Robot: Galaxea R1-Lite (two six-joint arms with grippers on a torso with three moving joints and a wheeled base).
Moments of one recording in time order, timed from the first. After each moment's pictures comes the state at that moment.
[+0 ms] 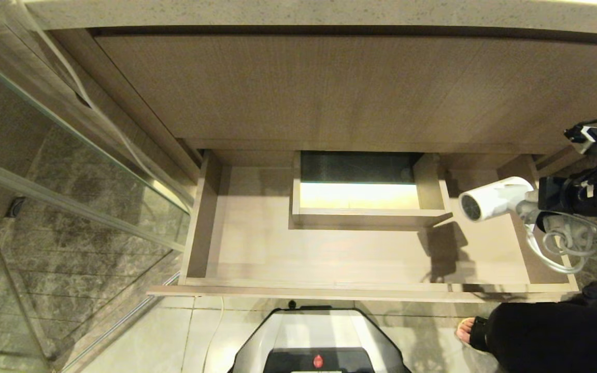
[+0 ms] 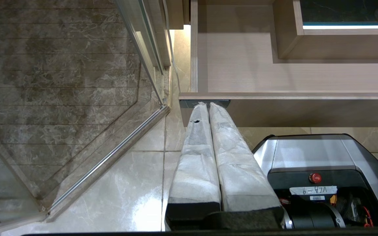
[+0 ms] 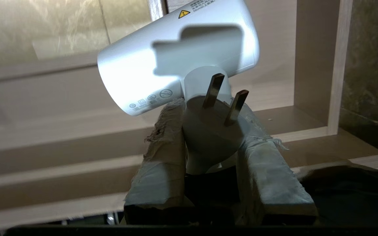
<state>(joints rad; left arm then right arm) 0.00 0.00 0.00 0.00 0.00 0.00 -0.14 1.61 -1.02 -0.05 -0.02 0.05</state>
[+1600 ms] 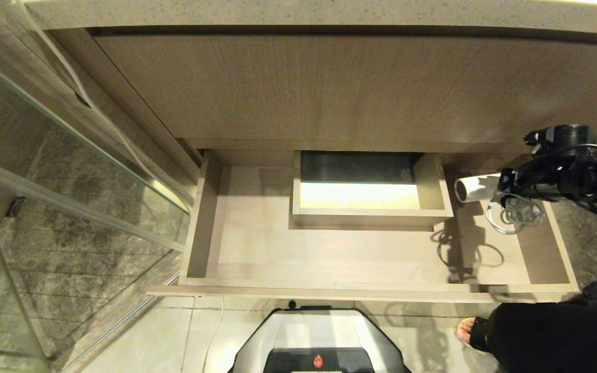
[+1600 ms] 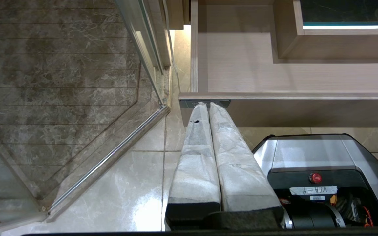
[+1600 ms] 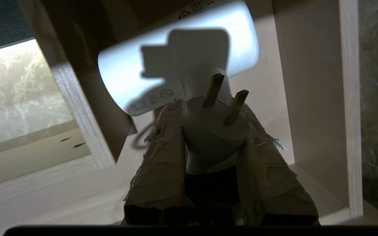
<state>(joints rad) 0.00 0.00 0.00 0.00 0.00 0.00 -0.21 2.12 -1.41 -0.23 -0.10 0.12</state>
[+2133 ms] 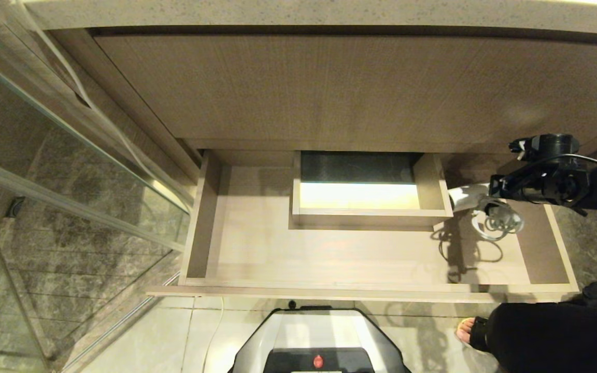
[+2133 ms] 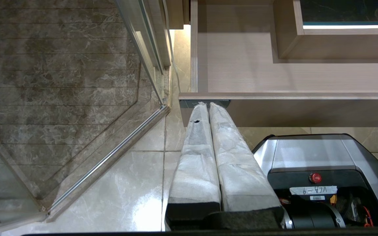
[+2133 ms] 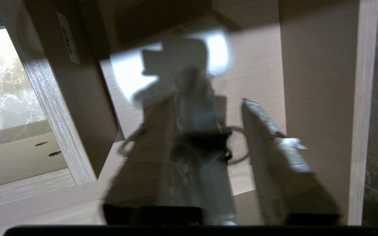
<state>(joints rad) 0.00 0.00 0.00 0.00 0.00 0.00 -0.21 2.22 -1.48 -0.26 -0.10 0.03</state>
